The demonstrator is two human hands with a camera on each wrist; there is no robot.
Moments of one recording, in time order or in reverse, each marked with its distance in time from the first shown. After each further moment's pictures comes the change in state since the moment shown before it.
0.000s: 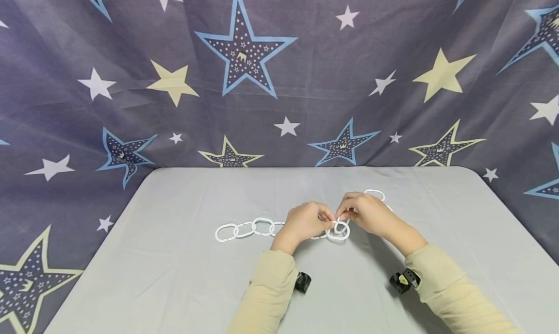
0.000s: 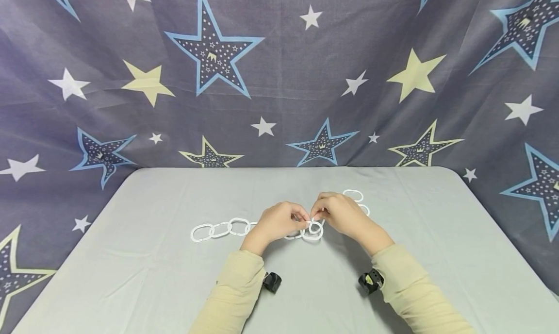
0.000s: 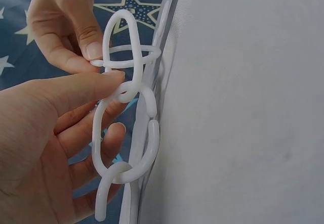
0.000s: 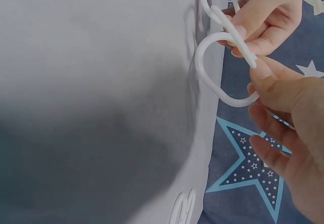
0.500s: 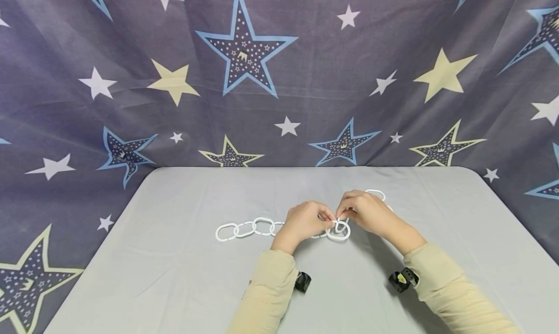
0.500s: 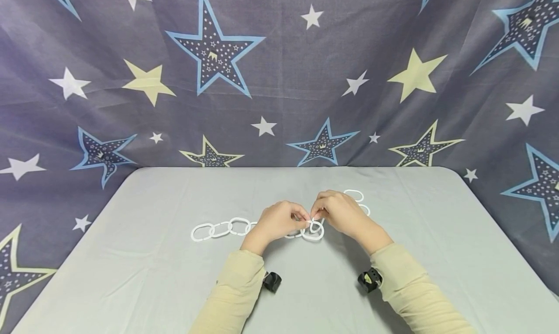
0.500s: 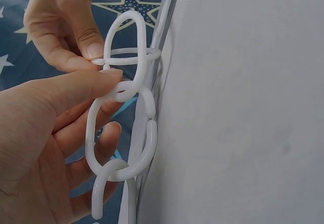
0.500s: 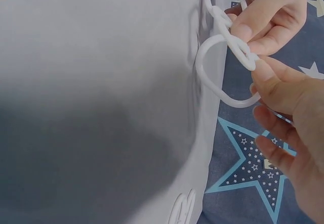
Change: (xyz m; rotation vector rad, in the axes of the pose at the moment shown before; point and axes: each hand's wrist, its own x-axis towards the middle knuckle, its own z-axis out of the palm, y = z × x) left_hand 0.000 -0.003 0.000 0.000 0.011 0.019; right_hand 0.003 0.002 0.002 -0.042 0.007 -0.040
